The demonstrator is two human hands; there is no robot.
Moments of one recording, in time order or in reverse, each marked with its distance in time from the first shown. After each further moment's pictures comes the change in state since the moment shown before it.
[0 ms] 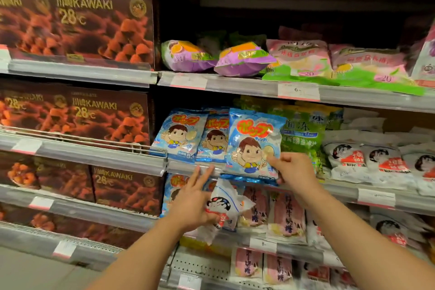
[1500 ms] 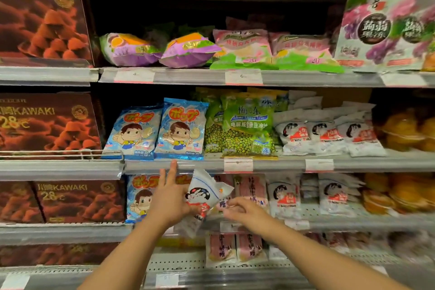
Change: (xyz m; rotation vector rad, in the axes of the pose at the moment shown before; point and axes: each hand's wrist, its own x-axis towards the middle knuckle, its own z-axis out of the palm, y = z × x) left_hand 0.005 0.048 -0.008 -0.182 -0.116 -0.147; right_hand -0.100 0.088 0.015 -0.107 -0.522 0.176
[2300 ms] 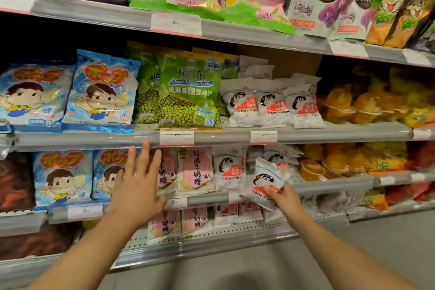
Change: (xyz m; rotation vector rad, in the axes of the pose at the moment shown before) left_hand 0.012 0.063 0.090 0.226 0.257 0.173; right_hand -0.077 0.187 -0.142 0.239 0.701 0.303
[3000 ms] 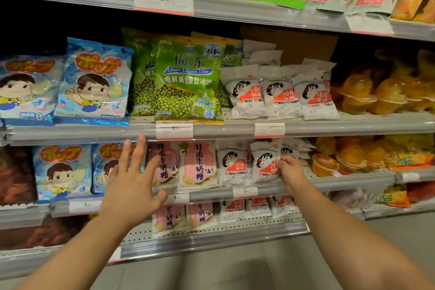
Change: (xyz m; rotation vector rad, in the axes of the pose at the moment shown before) left_hand 0.005 -0.003 0.010 0.014 0.011 -0.010; right_hand 0.143 0.034 0.007 0.134 0.112 0.078
